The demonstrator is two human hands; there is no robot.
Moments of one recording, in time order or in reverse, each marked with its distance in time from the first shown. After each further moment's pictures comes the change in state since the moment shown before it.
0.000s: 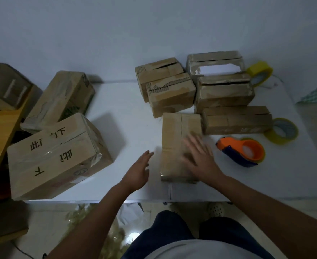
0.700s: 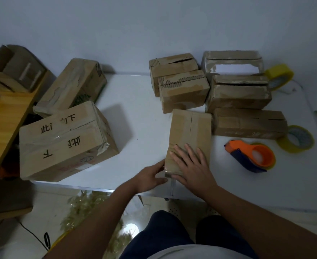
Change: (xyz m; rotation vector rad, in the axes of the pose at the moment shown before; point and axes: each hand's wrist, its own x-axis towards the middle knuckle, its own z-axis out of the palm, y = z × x) left_hand -0.020 0.027 0.007 -0.245 -0.243 -0.050; right_hand -0.008 -0.004 0.047 -0.630 -0.117 -0.205
